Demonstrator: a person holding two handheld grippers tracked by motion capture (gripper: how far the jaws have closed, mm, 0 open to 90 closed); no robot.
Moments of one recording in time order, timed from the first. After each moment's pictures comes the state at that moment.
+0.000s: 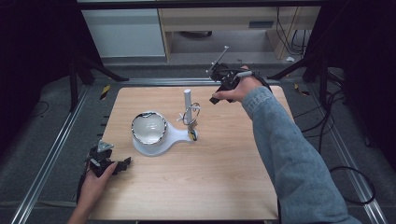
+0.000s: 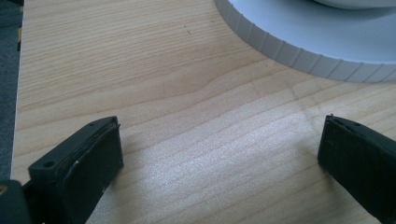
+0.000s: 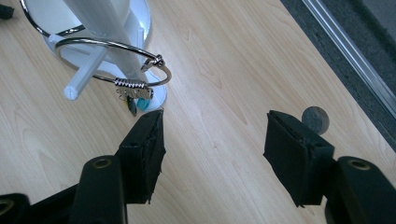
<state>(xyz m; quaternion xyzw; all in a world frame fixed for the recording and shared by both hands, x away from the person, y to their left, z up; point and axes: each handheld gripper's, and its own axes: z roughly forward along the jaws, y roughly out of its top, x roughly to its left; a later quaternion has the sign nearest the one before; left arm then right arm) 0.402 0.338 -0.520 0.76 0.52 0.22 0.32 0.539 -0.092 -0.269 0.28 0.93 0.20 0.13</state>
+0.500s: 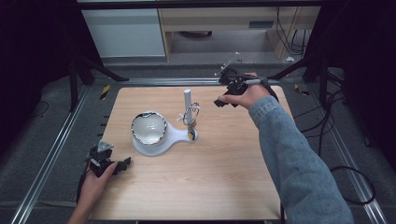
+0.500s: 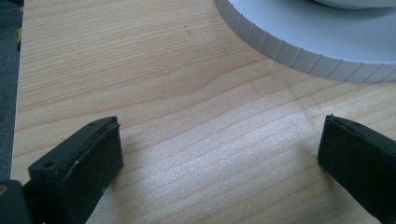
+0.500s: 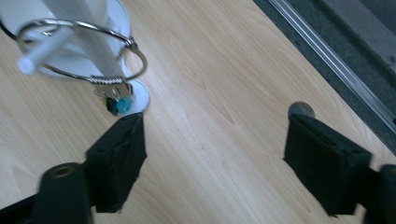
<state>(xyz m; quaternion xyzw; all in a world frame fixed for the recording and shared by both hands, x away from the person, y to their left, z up) 0.402 0.338 -0.520 0.76 0.52 0.22 0.32 0.531 -0.114 -0.285 0.30 0.91 0.23 0.17</state>
